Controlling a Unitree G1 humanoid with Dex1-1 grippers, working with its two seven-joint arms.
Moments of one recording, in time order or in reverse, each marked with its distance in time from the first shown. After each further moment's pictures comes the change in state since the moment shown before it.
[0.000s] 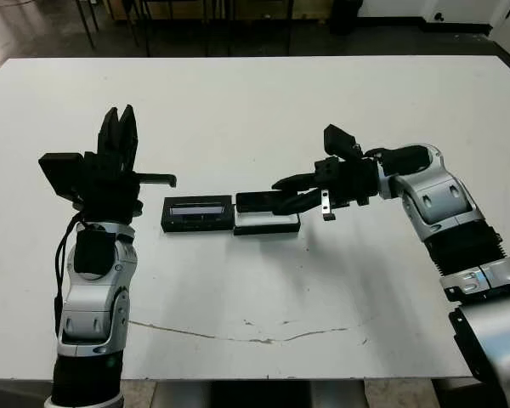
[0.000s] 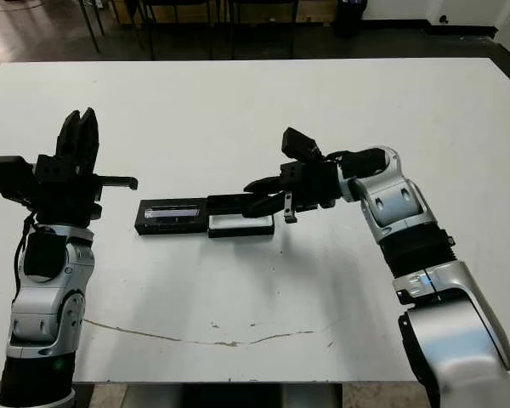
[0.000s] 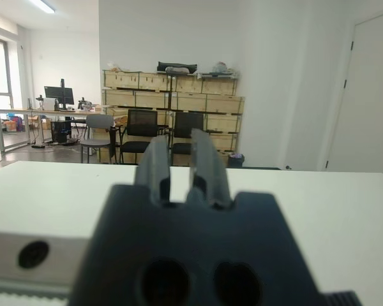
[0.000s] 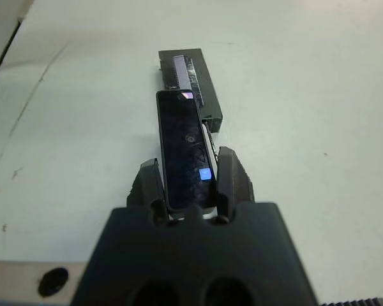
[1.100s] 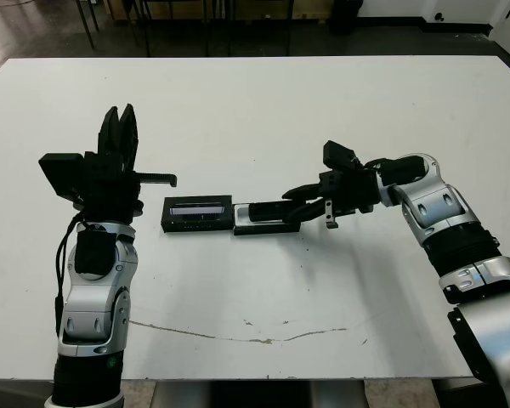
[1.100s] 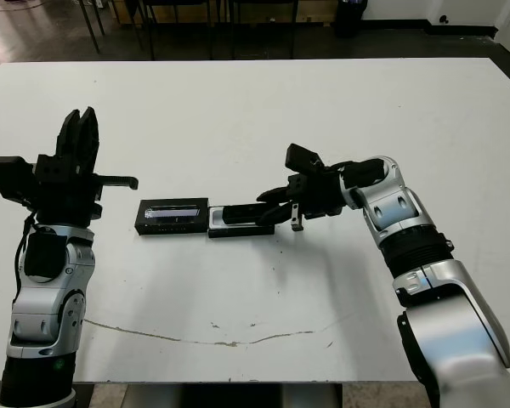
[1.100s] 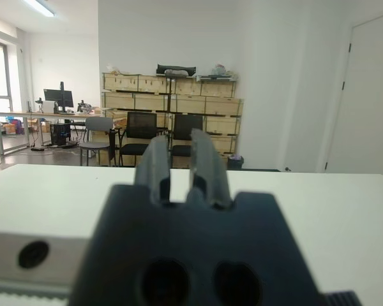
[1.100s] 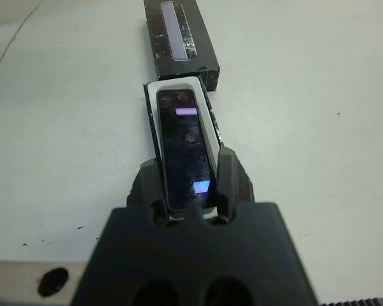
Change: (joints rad) left arm 0.001 0.000 -0.006 0.000 0.007 -0.013 0.003; right arm -0.008 0.015 0.031 0.170 -0.075 -0.111 0.004
